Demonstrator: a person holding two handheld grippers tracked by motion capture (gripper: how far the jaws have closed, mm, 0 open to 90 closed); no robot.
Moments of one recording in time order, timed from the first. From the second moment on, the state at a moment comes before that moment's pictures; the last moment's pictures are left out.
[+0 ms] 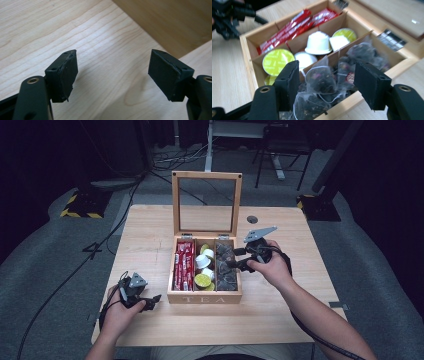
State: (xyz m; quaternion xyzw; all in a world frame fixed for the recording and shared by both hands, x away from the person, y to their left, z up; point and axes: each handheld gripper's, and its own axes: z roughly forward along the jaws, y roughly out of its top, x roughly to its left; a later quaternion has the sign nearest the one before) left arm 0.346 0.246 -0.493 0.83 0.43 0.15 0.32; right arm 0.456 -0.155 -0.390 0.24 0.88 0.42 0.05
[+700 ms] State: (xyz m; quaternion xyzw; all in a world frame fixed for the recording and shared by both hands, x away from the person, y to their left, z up) left arm 0.348 0.250 -0.504 0.82 0.44 0.16 0.34; right arm 0.464 -0.119 -0.428 0.21 0.92 0.32 0.05
